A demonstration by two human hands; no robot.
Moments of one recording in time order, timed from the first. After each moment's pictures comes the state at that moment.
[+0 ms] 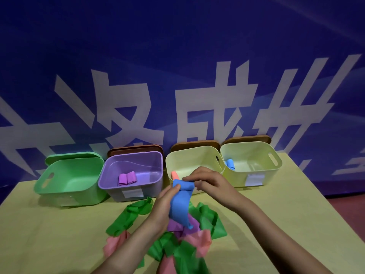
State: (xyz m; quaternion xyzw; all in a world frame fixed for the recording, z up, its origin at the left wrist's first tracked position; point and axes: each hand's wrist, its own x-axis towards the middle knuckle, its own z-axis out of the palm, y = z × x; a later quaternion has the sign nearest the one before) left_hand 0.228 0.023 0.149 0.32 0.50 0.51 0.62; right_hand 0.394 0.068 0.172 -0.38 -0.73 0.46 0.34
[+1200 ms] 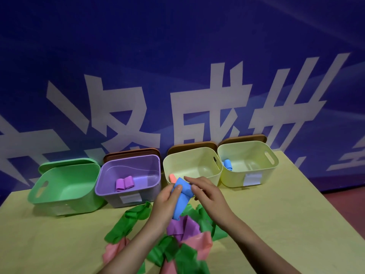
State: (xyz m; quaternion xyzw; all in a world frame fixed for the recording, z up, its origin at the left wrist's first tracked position) left_hand 0.231 0.031 0.150 0.47 0.58 0.46 0.48; right_hand 0.374 0.047 0.136 -0.43 -0.66 0.42 0.45
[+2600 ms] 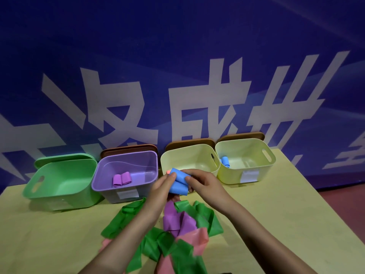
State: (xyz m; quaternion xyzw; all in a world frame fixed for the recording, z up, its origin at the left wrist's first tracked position) left_hand 0.228 0.040 0.167 0.39 0.53 0.50 0.57; right_hand 0.375 0.060 0.167 -0.45 -0.65 0.49 0.37
